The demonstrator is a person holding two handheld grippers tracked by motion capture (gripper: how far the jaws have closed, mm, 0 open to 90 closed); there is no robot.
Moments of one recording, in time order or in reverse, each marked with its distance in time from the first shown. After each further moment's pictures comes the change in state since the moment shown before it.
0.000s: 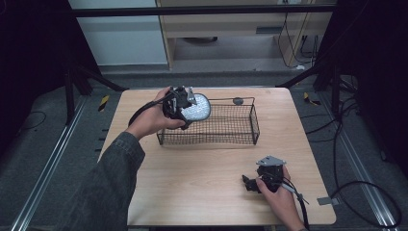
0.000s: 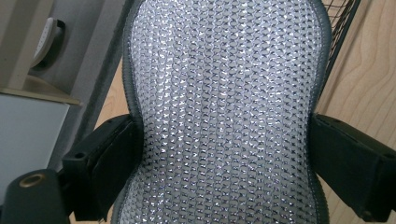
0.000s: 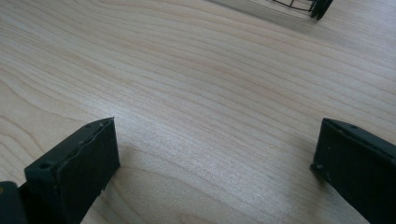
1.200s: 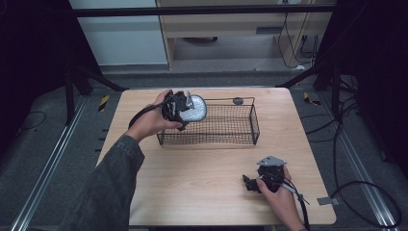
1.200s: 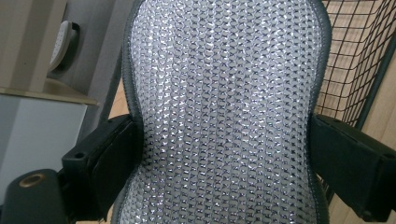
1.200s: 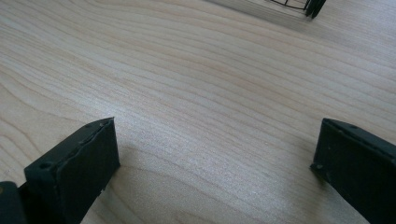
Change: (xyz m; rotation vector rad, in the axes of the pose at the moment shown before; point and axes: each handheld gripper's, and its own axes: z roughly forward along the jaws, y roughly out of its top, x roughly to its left) left arm 0.005 -0.017 0.034 0.034 0.054 0.065; right arm -0.001 -0.001 -0.001 0.001 -0.008 0.005
